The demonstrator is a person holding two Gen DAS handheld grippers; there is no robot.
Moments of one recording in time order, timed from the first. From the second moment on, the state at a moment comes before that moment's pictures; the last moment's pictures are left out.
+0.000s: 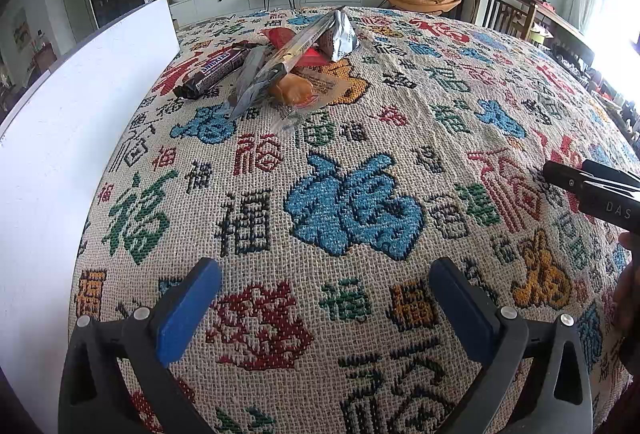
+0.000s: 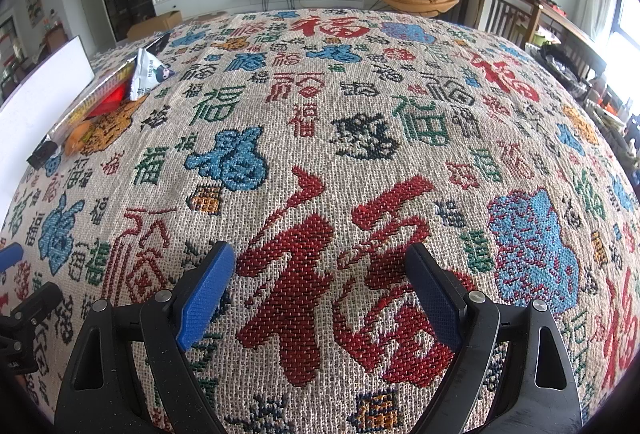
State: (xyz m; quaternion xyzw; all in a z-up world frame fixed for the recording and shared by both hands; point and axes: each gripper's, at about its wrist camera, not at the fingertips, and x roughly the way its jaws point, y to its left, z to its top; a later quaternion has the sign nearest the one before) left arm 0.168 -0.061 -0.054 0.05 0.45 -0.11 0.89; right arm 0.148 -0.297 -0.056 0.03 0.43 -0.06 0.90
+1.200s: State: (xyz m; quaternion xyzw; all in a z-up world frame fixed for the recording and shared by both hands) left arm 0.169 -0.060 -0.054 0.05 0.45 -0.11 0.89; right arm 0.150 -0.297 -0.058 0.03 0.43 -0.06 0.90
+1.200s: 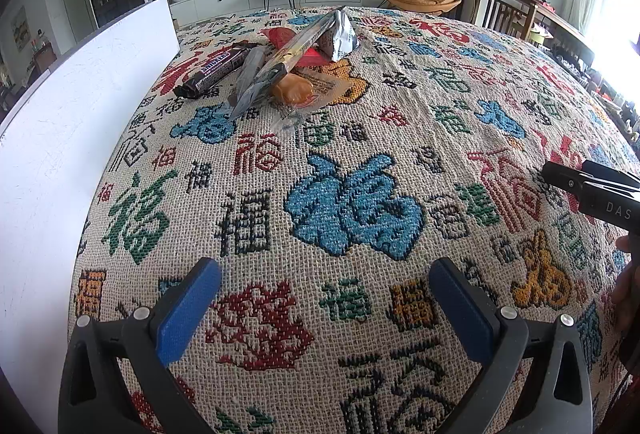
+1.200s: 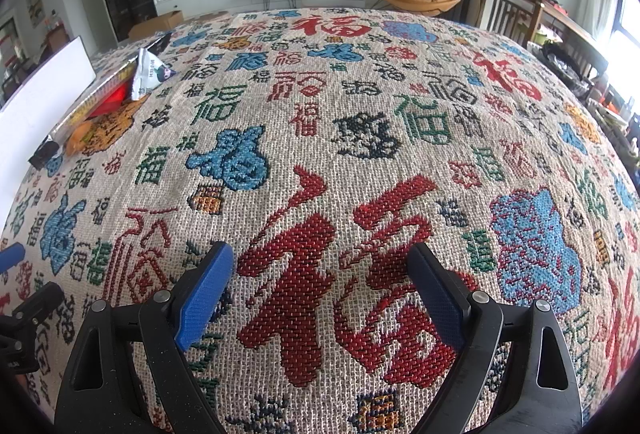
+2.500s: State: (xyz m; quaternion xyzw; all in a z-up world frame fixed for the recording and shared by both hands) left arm 0.347 -0.066 -0.007 -0.02 0.52 -0.14 0.84; right arm 0.150 -0.297 -0.058 0.03 0.43 -0.06 0.90
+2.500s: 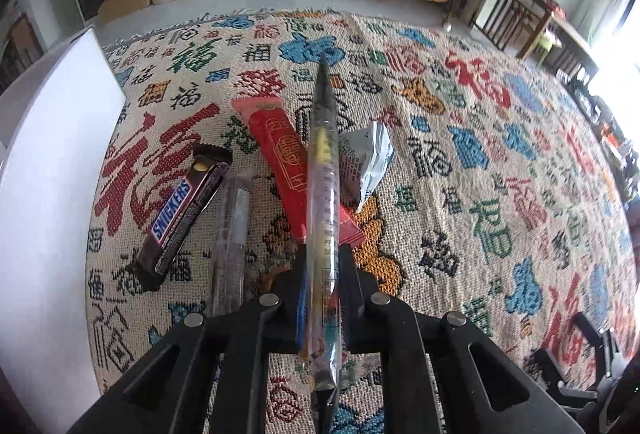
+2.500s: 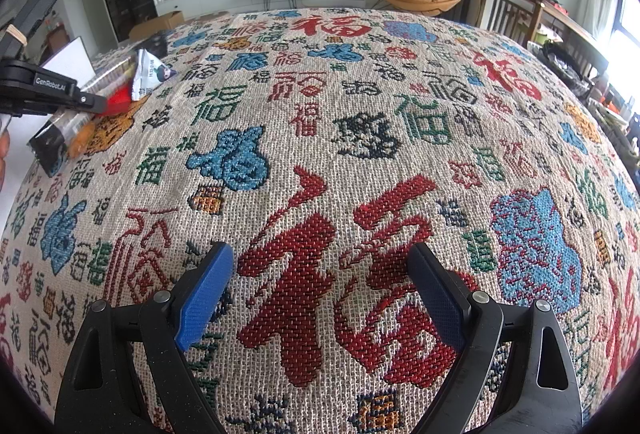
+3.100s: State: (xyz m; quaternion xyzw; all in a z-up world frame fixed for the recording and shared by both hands) left arm 0.146 0.005 -0.030 -0.03 0.48 -0.08 0.87; right arm 0.150 -0.297 -0.058 0.03 0.43 -0.06 0.90
